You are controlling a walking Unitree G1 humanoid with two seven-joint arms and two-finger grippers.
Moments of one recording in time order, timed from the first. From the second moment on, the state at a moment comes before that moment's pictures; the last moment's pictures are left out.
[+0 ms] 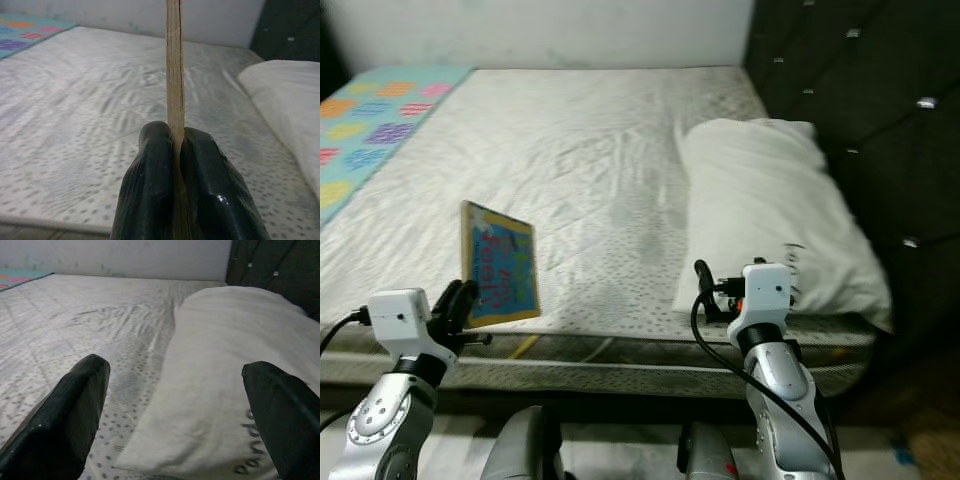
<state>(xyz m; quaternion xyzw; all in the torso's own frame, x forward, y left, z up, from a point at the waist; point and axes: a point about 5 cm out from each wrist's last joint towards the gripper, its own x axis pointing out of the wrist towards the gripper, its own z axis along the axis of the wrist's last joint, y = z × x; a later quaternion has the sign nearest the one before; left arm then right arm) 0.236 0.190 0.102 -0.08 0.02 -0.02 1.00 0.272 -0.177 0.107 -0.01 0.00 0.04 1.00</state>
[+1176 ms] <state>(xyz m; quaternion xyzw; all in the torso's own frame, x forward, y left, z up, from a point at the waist) 0.248 0.191 0.099 -0.12 0.03 0.00 0.99 0.275 -0.184 0.109 -0.02 -0.01 0.04 1.00</state>
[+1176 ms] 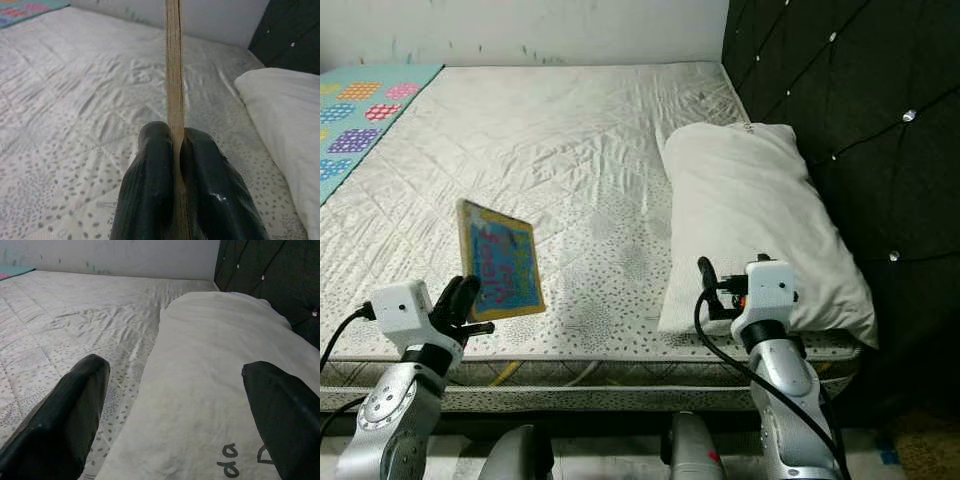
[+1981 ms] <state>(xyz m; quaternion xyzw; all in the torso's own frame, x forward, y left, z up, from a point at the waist) 0.310 0.176 0.085 -0.30 0.08 0.00 0.95 0.245 -0.221 0.115 -0.06 0.02 0.00 1.00</state>
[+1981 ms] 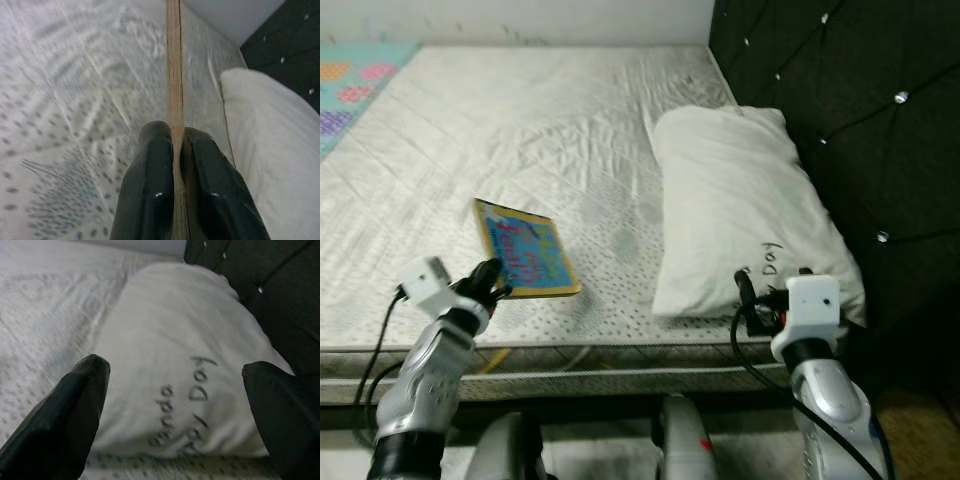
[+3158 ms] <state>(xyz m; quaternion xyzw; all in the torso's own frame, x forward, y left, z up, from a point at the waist) 0.346 0.117 0.066 -0.44 0.18 -0.15 0.86 0.211 -0.235 0.132 -0.09 0.06 -0.01 0.99</state>
